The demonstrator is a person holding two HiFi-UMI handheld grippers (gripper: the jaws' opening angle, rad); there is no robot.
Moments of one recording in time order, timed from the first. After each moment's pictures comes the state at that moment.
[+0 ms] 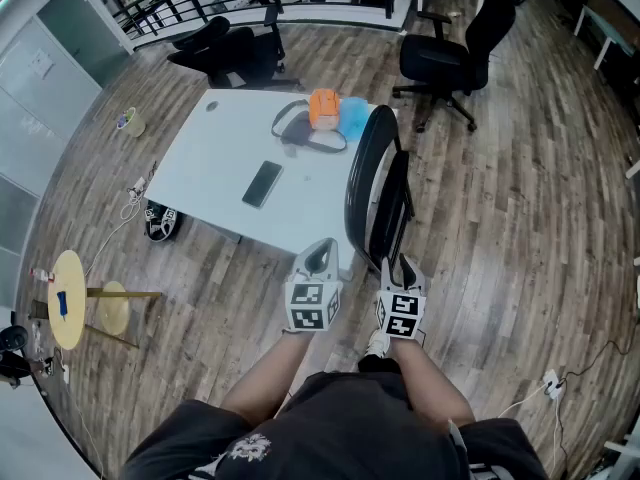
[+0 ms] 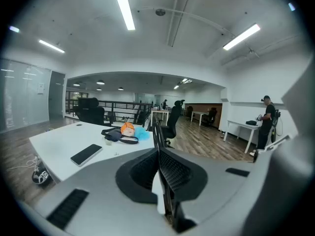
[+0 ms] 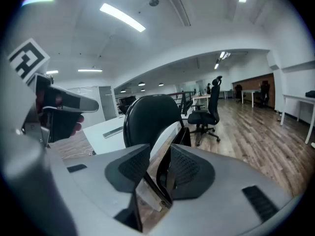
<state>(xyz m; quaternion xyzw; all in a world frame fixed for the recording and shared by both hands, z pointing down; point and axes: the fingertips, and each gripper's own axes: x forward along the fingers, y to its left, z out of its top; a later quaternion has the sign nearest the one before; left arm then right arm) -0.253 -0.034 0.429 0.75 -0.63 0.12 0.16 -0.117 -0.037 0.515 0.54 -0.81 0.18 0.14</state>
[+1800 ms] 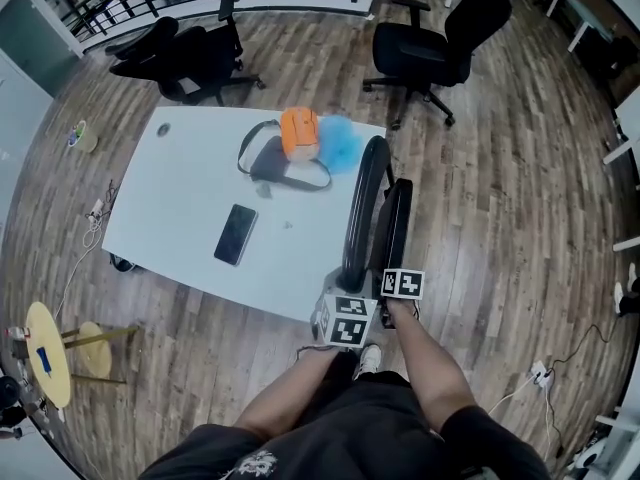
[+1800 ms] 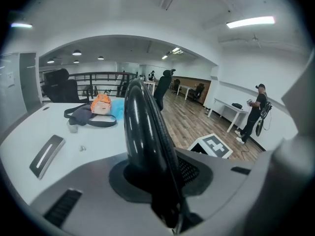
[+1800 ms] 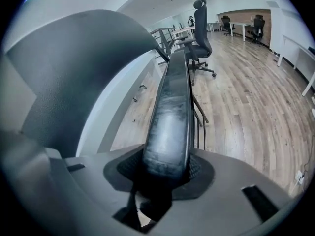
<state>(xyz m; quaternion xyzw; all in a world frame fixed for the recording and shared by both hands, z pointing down) -0.219 -0.199 0.517 0.78 -0.51 0.26 0.25 -0.143 -0.210 0.715 0.47 -0.68 0.48 0.29</state>
